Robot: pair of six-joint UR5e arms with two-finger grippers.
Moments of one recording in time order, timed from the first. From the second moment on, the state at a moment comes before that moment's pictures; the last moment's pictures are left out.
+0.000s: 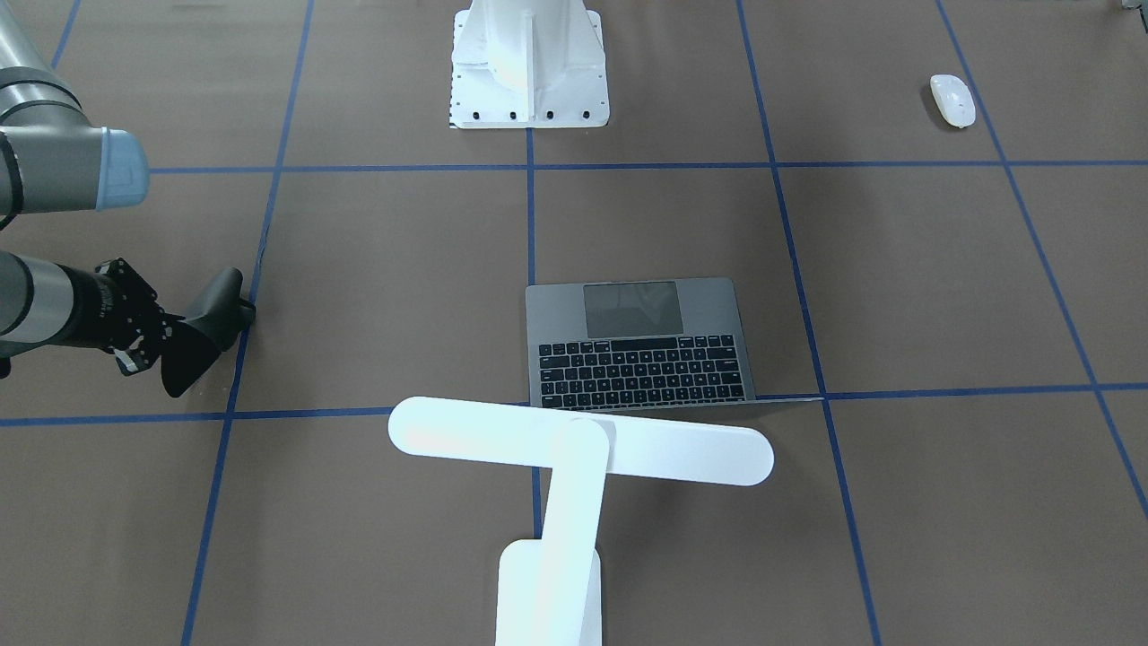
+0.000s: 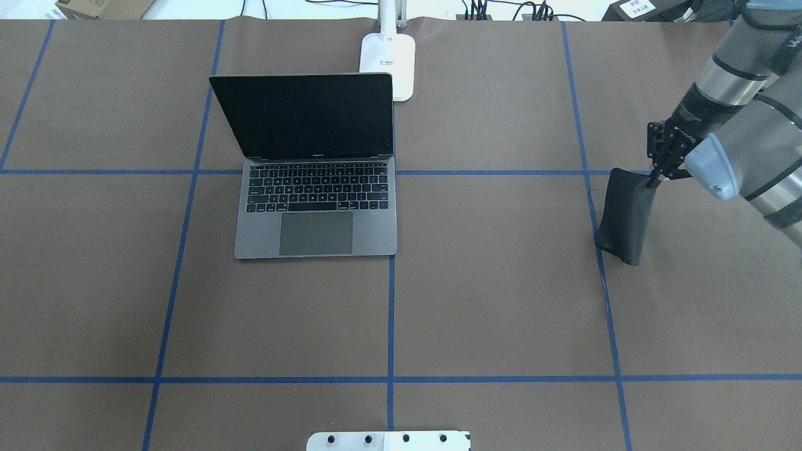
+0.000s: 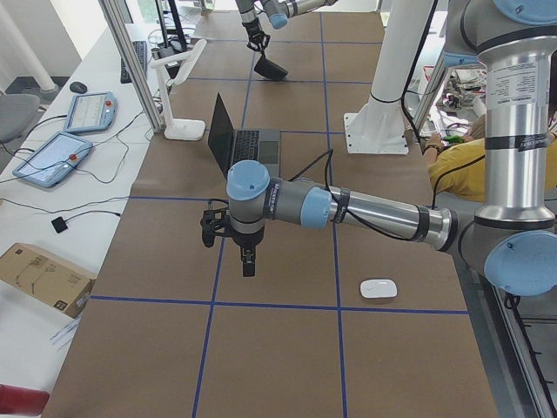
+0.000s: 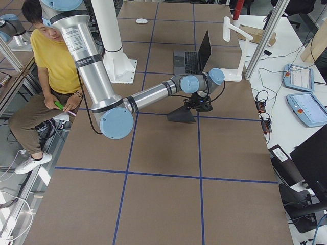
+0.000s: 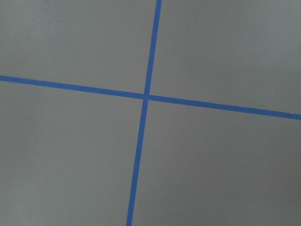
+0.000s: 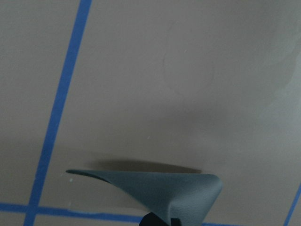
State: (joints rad) left arm -1.51 -1.48 -1.86 -1.57 -2.33 -0.32; right arm 1.03 -1.18 1.58 -1.69 2.48 1.88
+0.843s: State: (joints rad) left arm -1.51 -1.48 -1.84 -1.57 -2.33 -0.32; right arm 0.91 -1.11 1.66 -1.45 2.38 2.29
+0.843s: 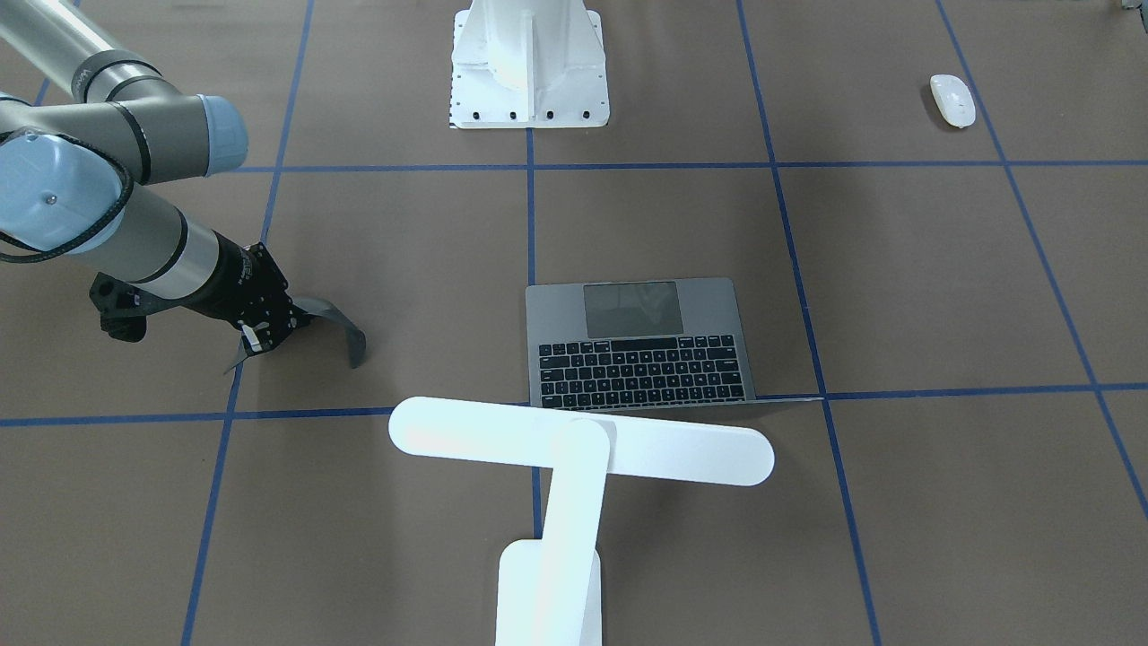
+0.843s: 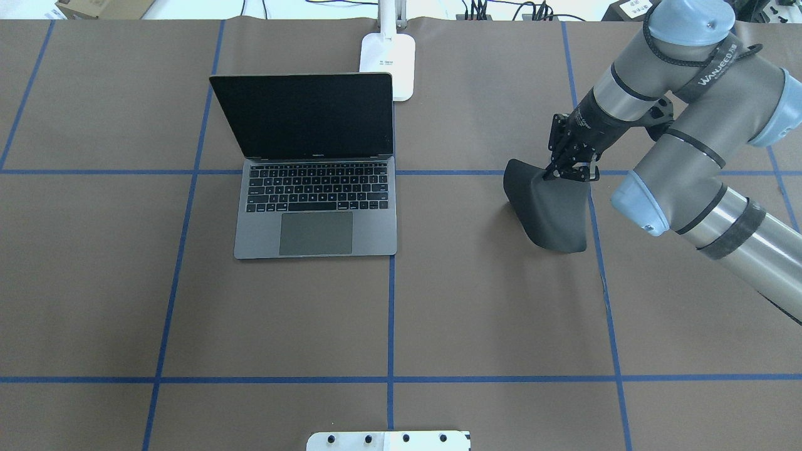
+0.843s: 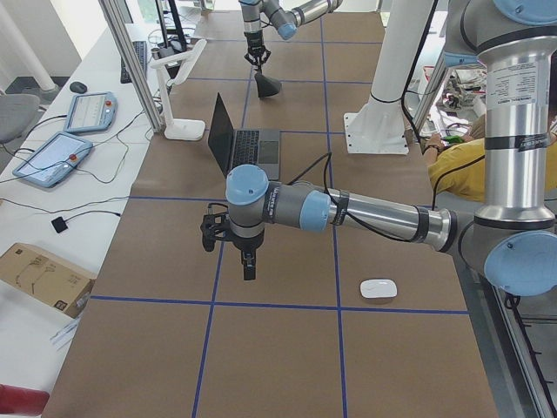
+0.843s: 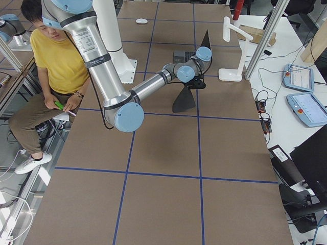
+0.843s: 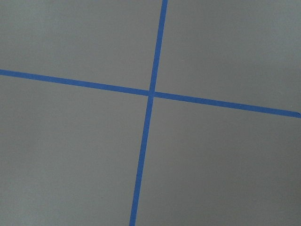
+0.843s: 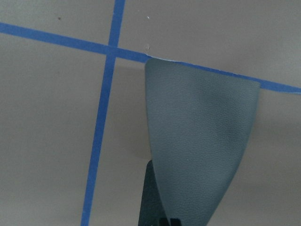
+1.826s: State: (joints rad) left arm -1.51 -1.48 -1.84 -1.57 -2.33 -0.32; right arm 0.75 -1.10 1.80 -1.43 2.22 2.43
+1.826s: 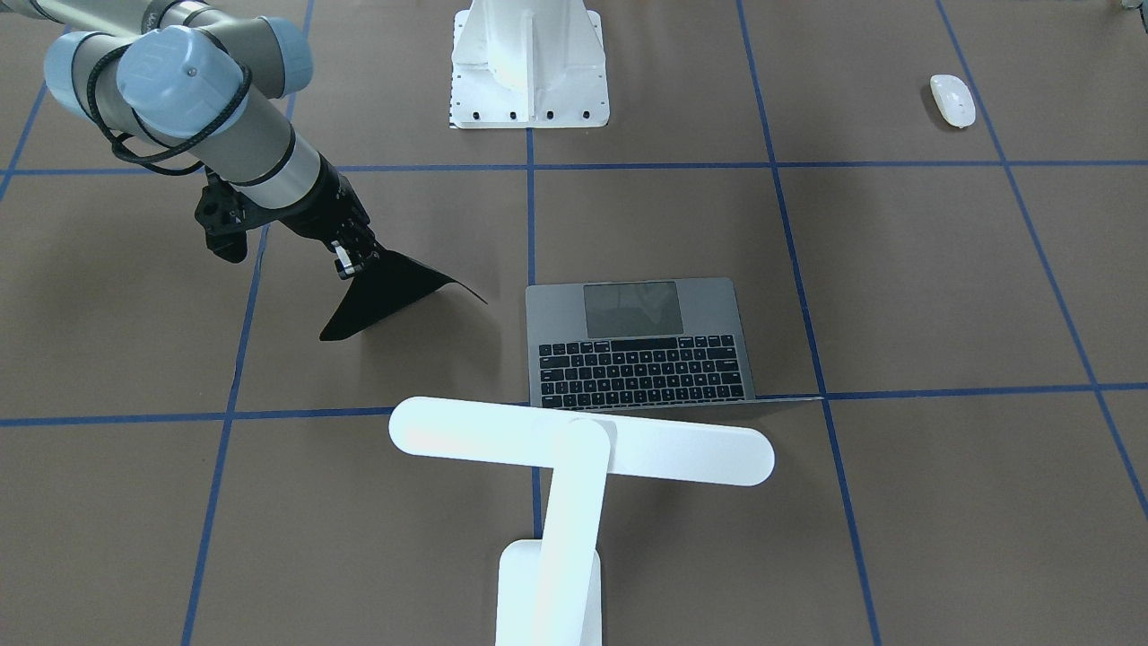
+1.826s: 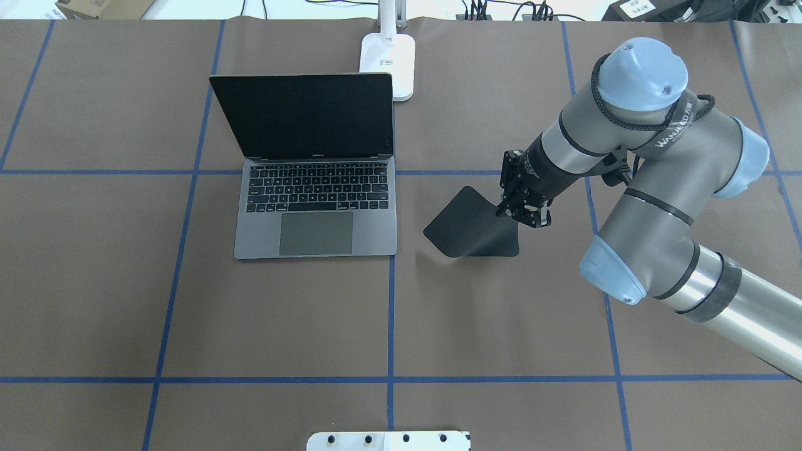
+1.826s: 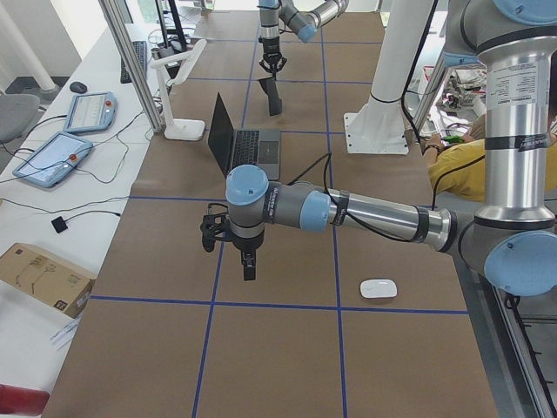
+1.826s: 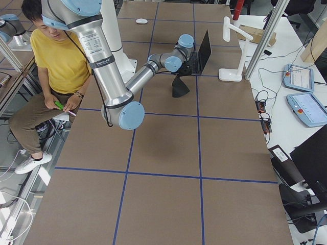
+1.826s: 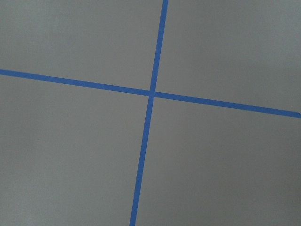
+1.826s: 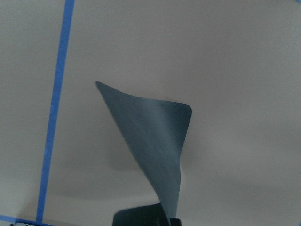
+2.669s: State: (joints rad) left arm -1.51 -1.48 -1.83 -1.57 -2.33 -0.32; right arm 0.74 -0.96 1.53 -1.35 2.06 2.44
